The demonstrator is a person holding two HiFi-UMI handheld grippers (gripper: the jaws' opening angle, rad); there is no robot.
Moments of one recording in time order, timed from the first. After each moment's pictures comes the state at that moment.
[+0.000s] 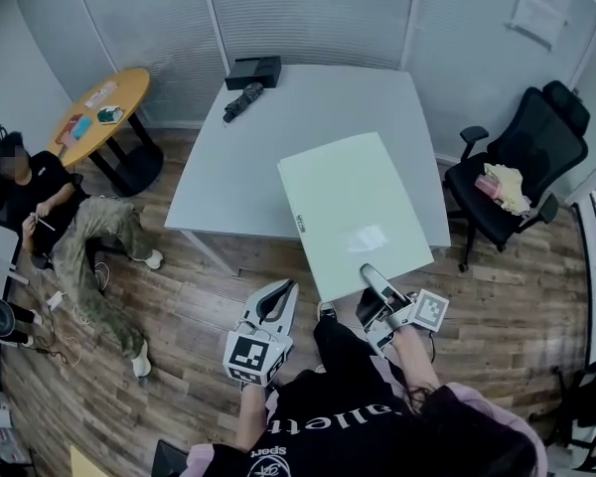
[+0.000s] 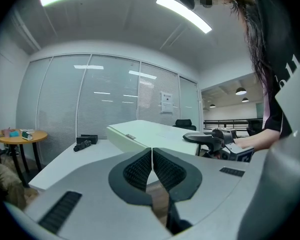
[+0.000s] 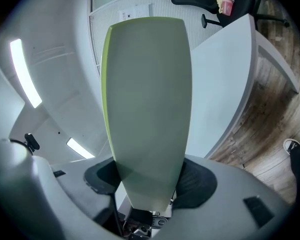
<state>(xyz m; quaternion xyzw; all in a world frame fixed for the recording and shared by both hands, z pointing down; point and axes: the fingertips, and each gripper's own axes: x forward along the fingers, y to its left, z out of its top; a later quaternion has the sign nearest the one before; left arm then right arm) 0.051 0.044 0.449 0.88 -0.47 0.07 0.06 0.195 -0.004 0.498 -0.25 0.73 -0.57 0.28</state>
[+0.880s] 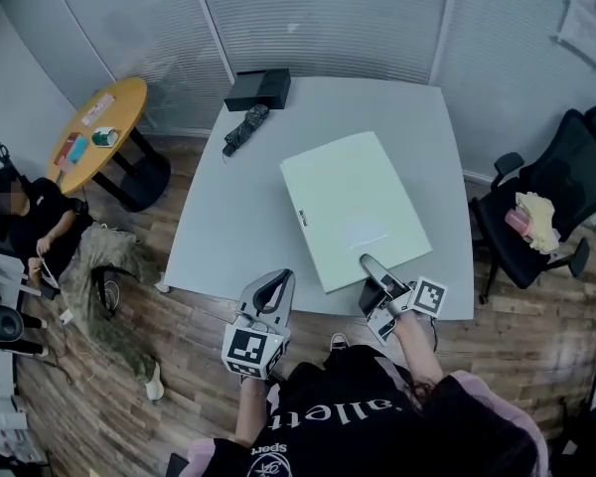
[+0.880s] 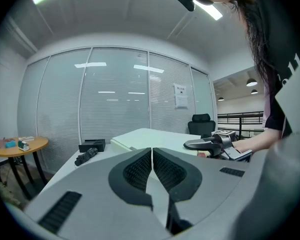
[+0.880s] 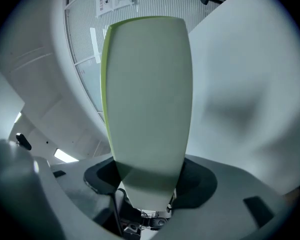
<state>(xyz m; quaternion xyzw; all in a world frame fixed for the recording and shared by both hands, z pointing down) 0.029 -0.207 0.448 0.85 -0.51 0.10 0.05 0.177 -0.264 0.540 -0.25 0.71 -0.61 0.25</state>
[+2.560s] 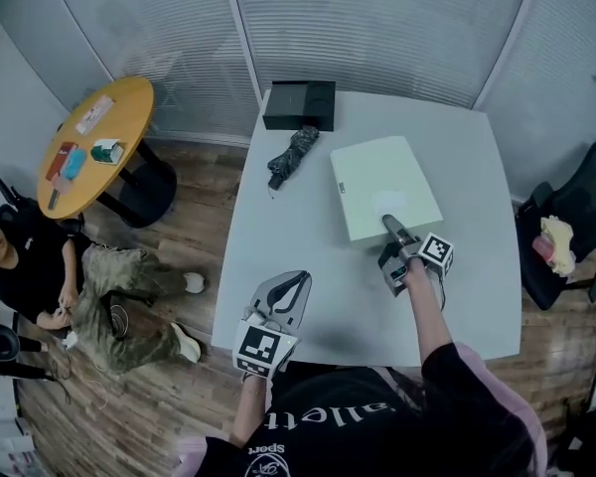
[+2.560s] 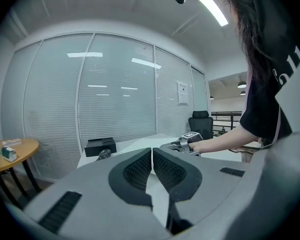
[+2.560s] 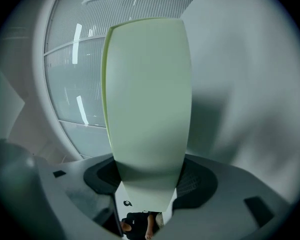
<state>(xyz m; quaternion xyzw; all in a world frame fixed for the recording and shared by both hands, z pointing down) -0.160 -0.363 0.463 0.89 -0.44 0.12 0.06 0.035 -0.525 0.631 -0.39 0.61 -0.64 0.25</state>
